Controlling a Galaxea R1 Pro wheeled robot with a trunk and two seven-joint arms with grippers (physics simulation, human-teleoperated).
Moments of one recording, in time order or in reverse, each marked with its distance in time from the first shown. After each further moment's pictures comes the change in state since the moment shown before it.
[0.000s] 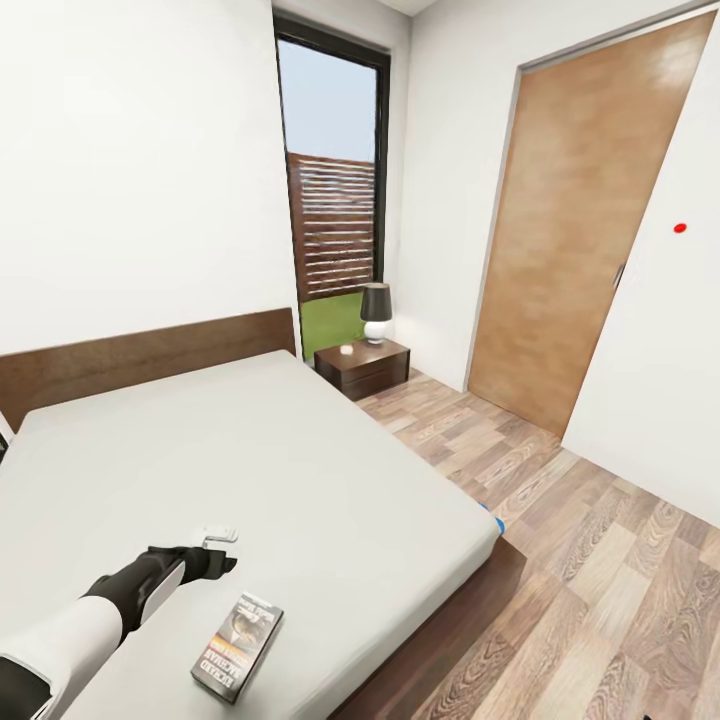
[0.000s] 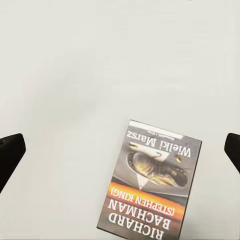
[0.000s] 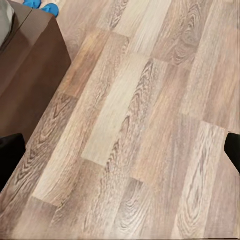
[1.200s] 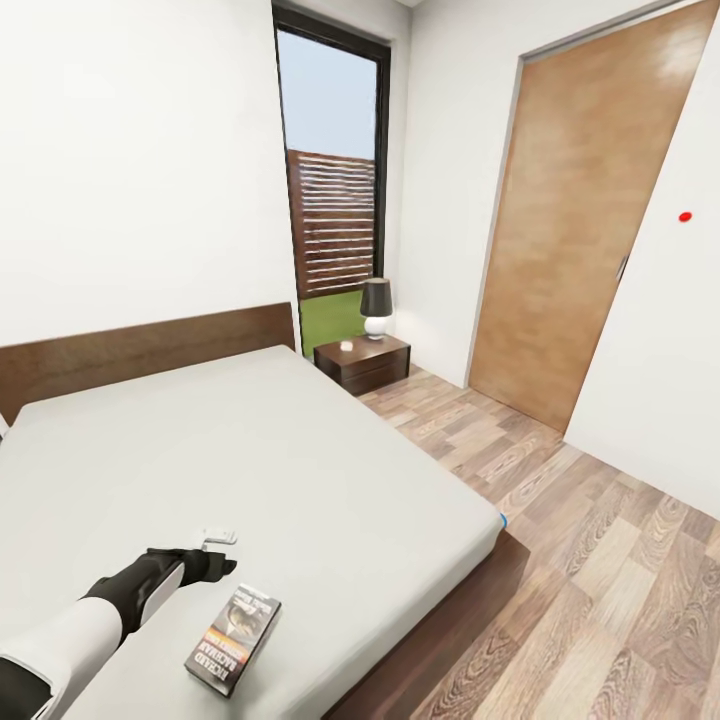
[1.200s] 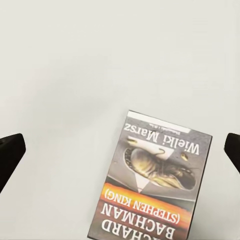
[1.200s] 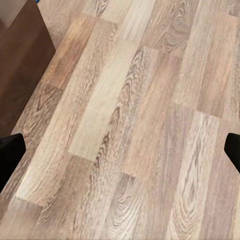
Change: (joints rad) left arm 0.002 -0.001 0.008 0.009 0.006 0.009 -0.007; right arm -0.001 -0.006 0.000 0.041 0.000 -0.018 -0.053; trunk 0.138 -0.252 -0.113
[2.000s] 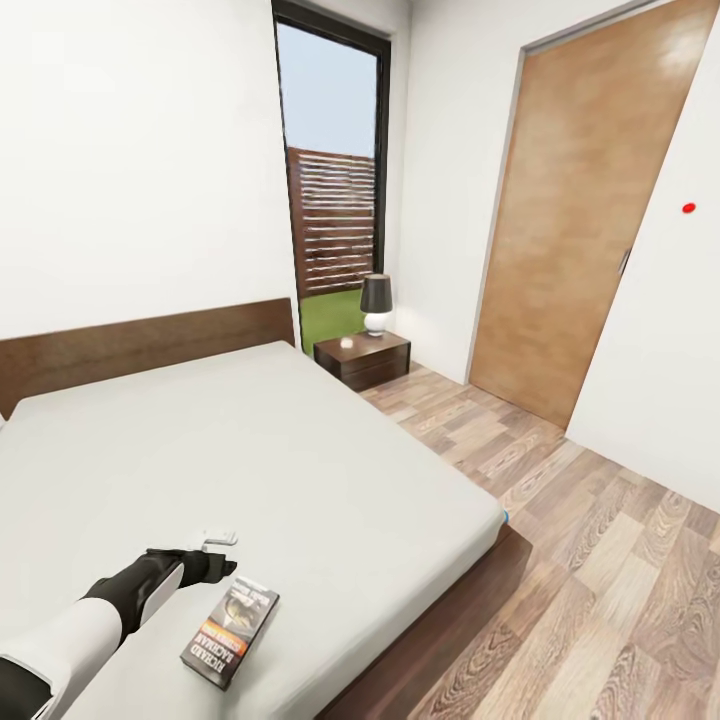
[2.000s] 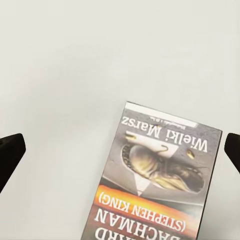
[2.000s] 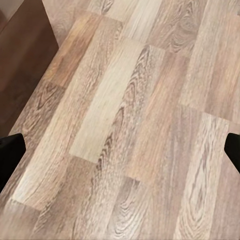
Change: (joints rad) left arm 0.000 0.000 0.002 0.003 0.000 0.004 -0.010; right arm 0.000 0.010 0.010 0.012 0.007 -0.042 0.000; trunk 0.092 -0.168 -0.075
